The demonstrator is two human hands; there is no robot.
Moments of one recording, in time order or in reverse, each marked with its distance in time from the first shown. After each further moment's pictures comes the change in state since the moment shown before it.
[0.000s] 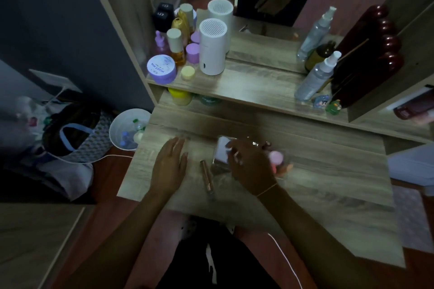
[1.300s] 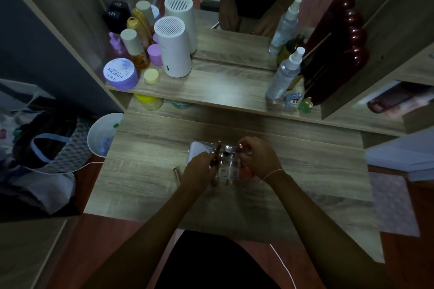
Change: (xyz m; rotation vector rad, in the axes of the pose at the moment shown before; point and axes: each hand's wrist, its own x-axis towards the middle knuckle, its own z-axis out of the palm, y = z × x) left_hand 0.027 0.116 0.083 -0.227 -0.260 0.049; right_hand 0.020 0.109 -0.042 -0.118 -0.184 0.280
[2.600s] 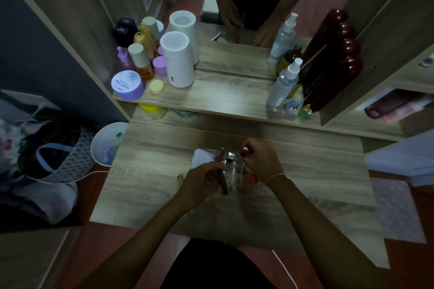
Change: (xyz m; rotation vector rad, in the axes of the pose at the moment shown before) left_hand -0.026 0.013 -0.042 -0.327 -0.092 0.130; right_hand 0.005 -0.005 -0.002 0.074 0.099 0.001
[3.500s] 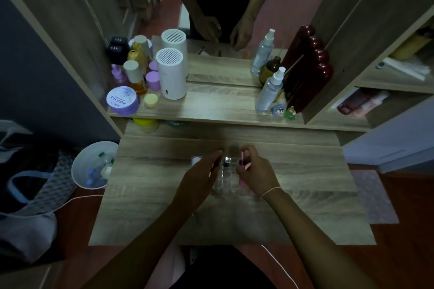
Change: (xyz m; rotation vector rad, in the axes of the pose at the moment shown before) left_hand 0.005 0.004 -0.019 0.165 0.169 0.213; right_hand -0.045 -0.038 0.000 0.105 0.092 0.124
